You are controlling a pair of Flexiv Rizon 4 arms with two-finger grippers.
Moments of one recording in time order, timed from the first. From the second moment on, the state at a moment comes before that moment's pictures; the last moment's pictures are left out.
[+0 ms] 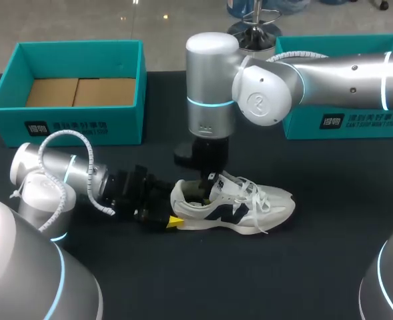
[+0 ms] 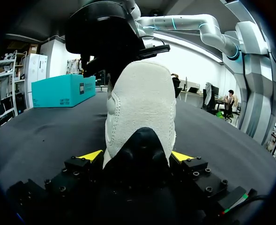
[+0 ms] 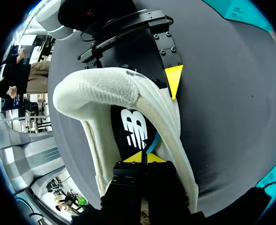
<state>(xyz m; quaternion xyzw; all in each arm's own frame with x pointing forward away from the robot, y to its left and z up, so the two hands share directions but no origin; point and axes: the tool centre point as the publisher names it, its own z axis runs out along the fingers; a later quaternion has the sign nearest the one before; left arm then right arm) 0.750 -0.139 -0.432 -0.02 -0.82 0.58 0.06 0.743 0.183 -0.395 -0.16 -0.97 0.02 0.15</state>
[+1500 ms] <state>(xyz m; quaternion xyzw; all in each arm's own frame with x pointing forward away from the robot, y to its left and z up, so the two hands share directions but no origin) 0.753 -0.142 -0.432 -0.02 -0.82 0.58 0.06 0.761 0.165 -0.347 -0.28 -0.96 -0.05 0.05</state>
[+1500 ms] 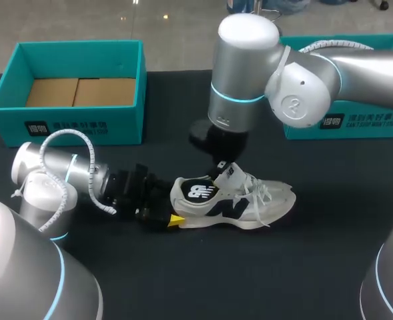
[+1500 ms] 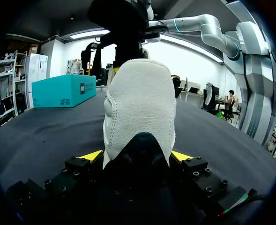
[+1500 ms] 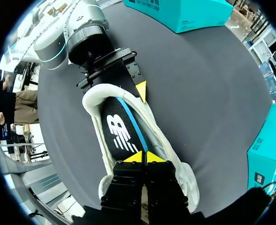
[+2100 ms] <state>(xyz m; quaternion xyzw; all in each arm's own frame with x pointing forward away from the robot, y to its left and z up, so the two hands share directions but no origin) 0.753 -0.142 -0.432 -0.02 -0.82 0.58 0.06 0.758 0.155 -0.341 -0.28 -0.95 -0.09 0.03</state>
